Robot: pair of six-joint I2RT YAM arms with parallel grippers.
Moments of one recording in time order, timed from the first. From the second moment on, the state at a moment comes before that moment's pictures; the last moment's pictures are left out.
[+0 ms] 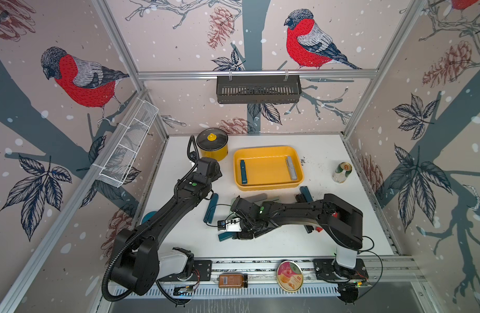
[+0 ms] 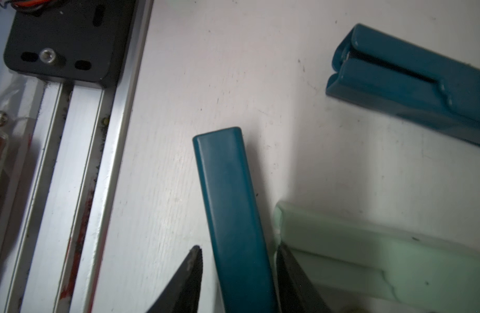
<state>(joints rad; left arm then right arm) -0.36 1.26 0.87 -0.33 -0.46 -0.66 1.21 1.90 1.16 -0.32 -0.28 -0.49</state>
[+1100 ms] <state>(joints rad) -0.35 1.25 0.84 -0.33 -0.44 -0.67 1.21 1.88 1.13 -0.39 -0.17 -0.49</state>
